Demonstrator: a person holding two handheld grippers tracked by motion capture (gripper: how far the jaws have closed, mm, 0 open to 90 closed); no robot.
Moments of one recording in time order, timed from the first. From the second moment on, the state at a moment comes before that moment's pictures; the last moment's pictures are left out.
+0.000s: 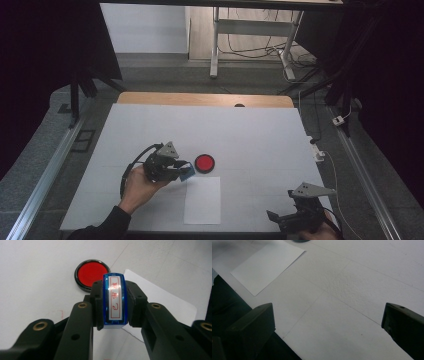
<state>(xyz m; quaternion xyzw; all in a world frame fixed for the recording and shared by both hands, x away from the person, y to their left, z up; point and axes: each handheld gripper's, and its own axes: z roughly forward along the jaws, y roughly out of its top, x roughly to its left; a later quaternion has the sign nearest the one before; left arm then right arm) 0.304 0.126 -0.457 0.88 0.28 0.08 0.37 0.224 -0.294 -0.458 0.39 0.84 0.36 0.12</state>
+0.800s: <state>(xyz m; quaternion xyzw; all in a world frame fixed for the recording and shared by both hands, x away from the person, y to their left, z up) 0.286 0.117 -0.444 0.88 0.25 0.06 0.40 0.224 -0.294 -0.458 0.39 0.84 0.36 0.12</state>
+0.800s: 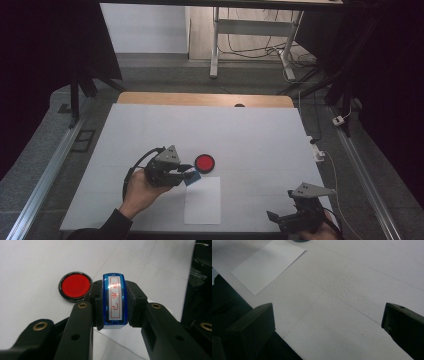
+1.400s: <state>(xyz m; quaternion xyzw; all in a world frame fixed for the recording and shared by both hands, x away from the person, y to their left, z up) 0.270 0.113 -0.437 0.87 0.19 0.03 0.45 0.223 -0.294 -0.458 0.39 0.84 0.36 0.12</state>
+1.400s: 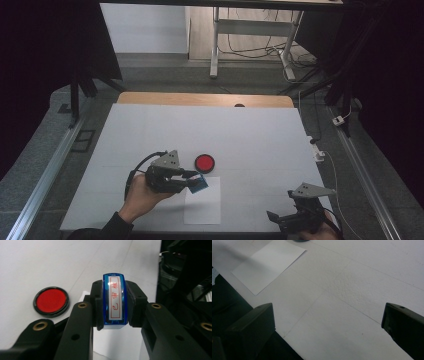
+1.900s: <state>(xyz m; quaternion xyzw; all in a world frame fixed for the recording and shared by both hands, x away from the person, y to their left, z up) 0.270 0.115 -0.437 0.87 0.19 0.02 0.46 0.220 -0.292 -0.457 0.37 0.84 0.36 0.13</state>
